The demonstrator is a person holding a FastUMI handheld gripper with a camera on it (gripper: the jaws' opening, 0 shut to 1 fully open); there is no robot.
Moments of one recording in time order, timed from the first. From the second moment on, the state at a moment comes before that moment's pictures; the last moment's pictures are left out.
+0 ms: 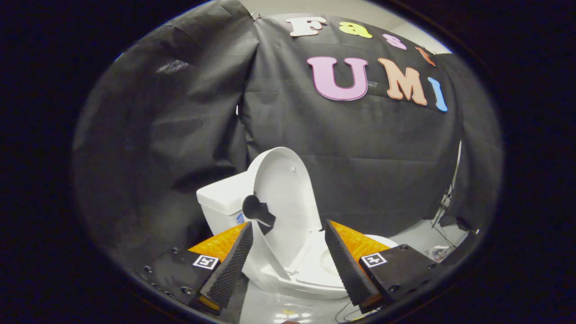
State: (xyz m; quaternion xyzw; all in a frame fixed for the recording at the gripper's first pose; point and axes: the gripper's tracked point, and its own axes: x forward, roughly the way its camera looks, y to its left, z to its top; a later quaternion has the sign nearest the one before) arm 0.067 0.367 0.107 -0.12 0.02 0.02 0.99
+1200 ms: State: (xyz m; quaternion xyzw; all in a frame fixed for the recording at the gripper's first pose) arm 0.047 0.156 0.082 -0.11 -0.02 -0.01 0.99
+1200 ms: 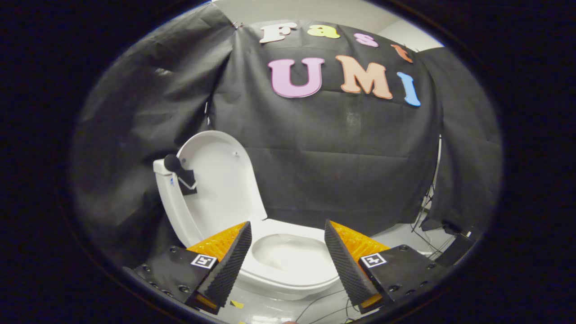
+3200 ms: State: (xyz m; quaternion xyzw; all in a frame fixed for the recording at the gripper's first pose) arm 0.033 0.074 0.098 -0.10 -0.01 -0.01 1.00
